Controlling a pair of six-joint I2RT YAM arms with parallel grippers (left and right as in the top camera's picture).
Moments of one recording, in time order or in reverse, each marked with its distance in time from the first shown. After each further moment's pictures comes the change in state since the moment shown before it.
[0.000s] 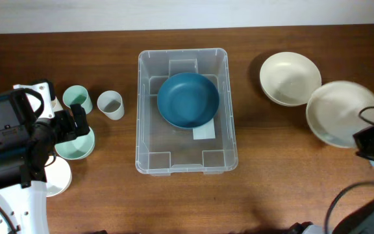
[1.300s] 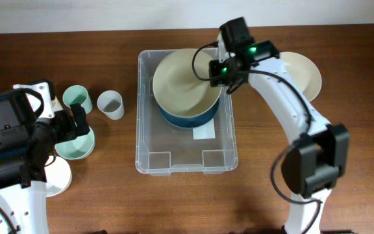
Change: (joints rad) left arm 0.000 0.000 0.000 0.002 0.000 0.000; right arm 1.135 0.569 0.884 -0.387 0.142 -0.158
